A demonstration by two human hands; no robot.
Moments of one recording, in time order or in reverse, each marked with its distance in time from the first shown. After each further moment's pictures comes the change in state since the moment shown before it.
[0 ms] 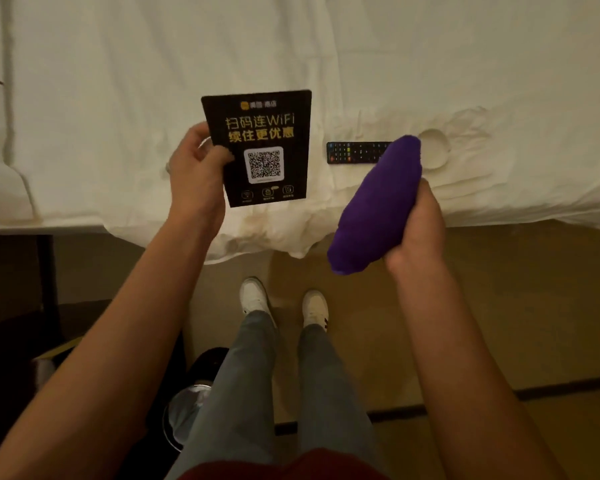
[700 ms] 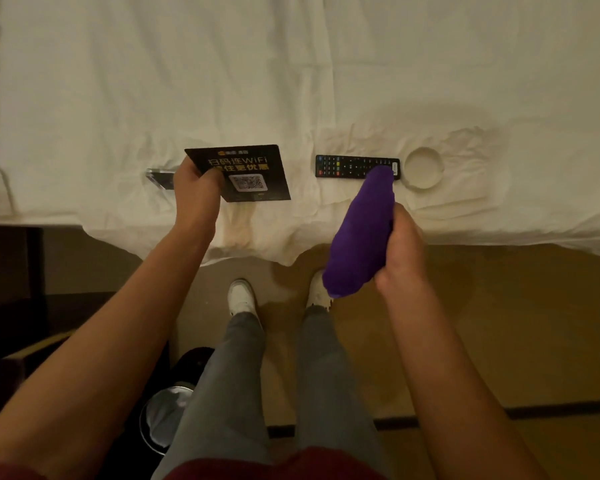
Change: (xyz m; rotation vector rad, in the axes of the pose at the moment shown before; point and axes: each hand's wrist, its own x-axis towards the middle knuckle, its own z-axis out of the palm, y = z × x) left_hand 0.028 -0.045 0.017 0.272 0.202 -0.111; right_hand 0.051 0.001 -0.025 -0.175 -0.054 0.065
